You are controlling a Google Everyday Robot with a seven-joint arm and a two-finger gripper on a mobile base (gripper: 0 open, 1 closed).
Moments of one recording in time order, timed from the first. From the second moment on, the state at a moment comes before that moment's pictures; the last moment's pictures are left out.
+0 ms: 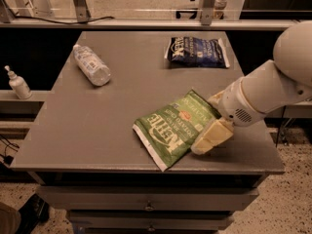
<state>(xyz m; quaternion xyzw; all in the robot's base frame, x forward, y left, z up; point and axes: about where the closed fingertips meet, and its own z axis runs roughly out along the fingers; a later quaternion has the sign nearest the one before) 0.463 -0.123 0.826 -0.53 0.80 0.15 0.23</state>
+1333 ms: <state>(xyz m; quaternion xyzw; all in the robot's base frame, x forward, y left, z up) 0.471 -0.122 0.848 -0.52 0.80 0.16 0.25</state>
